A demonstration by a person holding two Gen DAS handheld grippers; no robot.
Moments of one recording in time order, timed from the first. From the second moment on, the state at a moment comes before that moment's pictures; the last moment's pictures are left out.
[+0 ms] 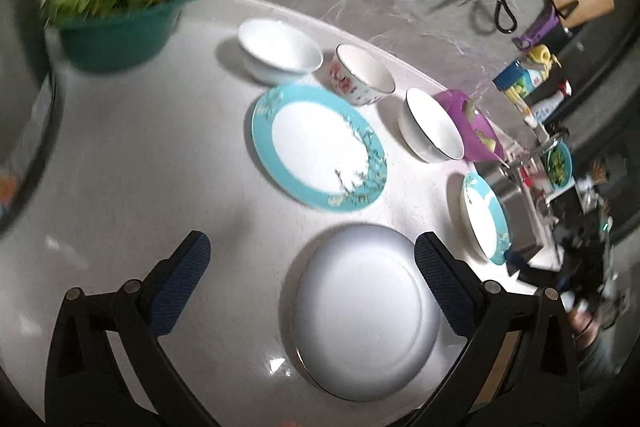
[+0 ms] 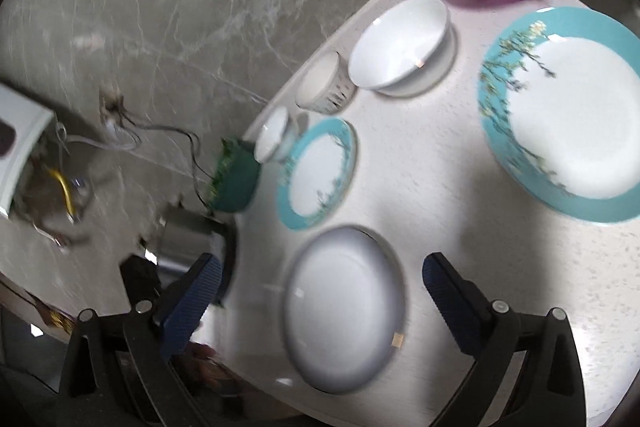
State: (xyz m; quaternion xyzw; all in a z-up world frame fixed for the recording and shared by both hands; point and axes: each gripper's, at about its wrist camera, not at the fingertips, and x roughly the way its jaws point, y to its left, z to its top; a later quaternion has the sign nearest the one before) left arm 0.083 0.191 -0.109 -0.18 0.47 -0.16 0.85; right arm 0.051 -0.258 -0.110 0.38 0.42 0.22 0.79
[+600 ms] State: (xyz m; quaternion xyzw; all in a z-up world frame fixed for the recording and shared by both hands) left arm 0.208 0.213 -0.166 -0.14 0.57 -0.13 0.80; right arm 0.191 -0.194 -0.126 0.35 0.47 0.22 0.78
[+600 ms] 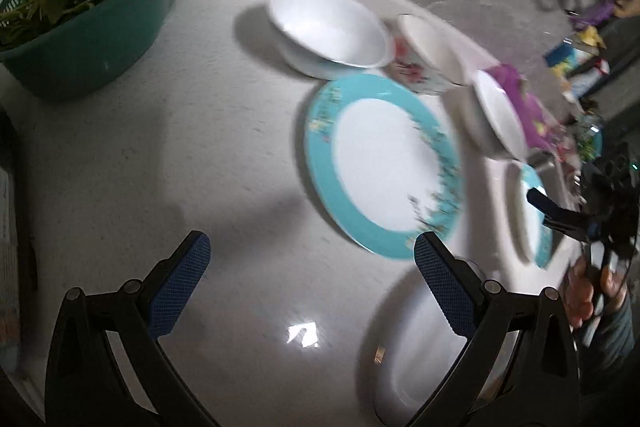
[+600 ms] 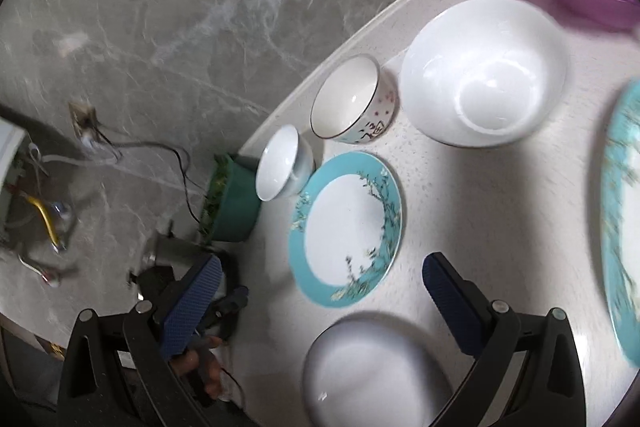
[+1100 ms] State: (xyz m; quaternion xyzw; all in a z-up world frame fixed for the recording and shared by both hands) left arm 0.254 0.176 -0.196 -0.07 0.58 -0.11 0.80; right arm 0.251 -0.178 -0.185 0.33 0.52 0.26 0.74
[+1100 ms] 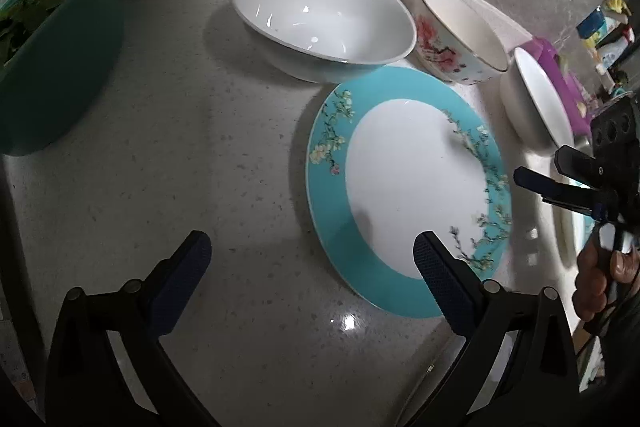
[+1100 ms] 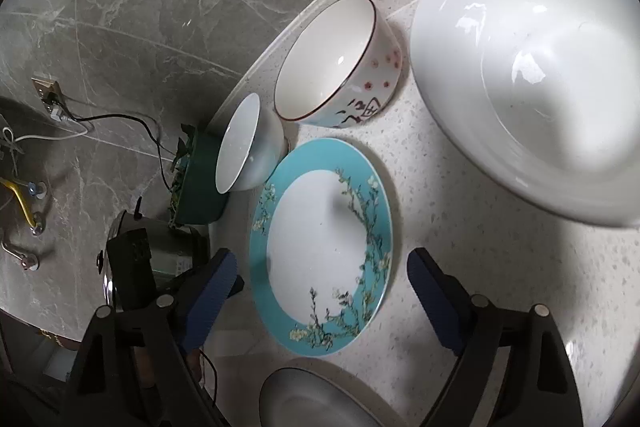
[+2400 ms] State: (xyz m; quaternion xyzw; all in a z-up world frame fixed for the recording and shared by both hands) left arm 0.284 0.173 -0.200 -0.07 0.60 -0.15 0.78; right arm 0.269 -0.180 -0.210 0.30 0.57 0.24 0.73
